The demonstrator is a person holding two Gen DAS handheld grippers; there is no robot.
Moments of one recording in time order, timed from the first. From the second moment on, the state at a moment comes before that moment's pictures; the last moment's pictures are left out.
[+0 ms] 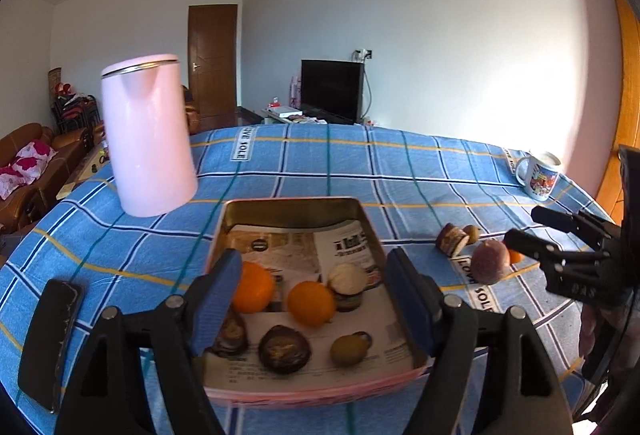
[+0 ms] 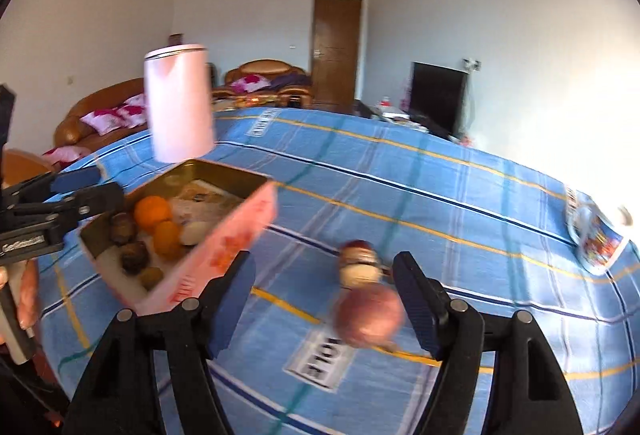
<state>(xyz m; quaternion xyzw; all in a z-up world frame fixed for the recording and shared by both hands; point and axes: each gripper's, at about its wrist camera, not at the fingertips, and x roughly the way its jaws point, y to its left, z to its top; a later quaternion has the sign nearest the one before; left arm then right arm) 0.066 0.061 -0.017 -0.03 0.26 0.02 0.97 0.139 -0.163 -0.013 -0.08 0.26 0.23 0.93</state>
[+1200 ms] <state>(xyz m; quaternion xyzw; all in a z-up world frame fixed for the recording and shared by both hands) 0.162 -0.098 -0.054 0.02 0.37 -0.10 0.92 0.202 -0.258 -0.047 0.06 0.35 0.17 0.92</state>
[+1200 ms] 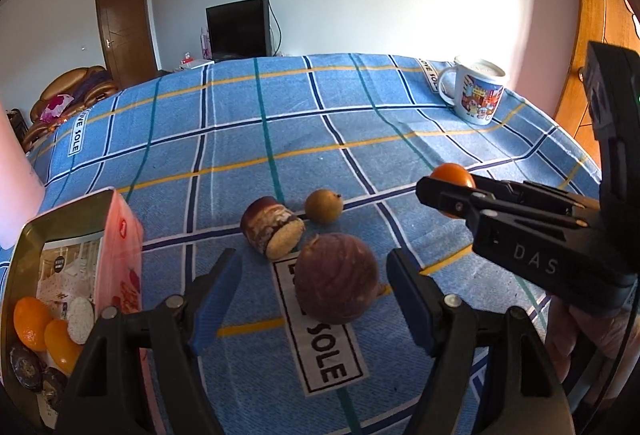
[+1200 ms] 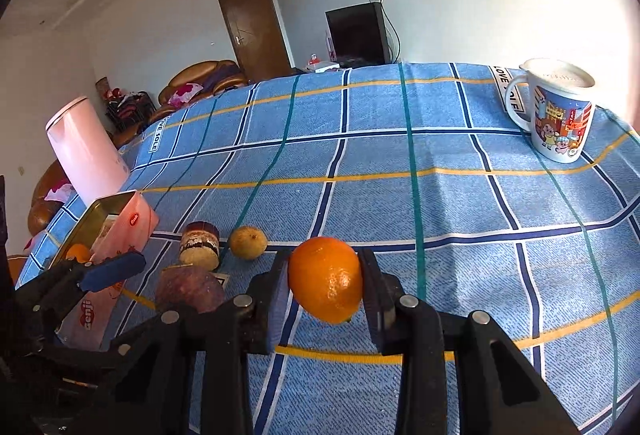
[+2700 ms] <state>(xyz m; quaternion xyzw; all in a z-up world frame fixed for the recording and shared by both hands) 0.125 -0.099 -0.036 0.04 0.26 -0.05 0.96 0.158 -0.258 -0.020 0.04 0.22 0.19 0.96</state>
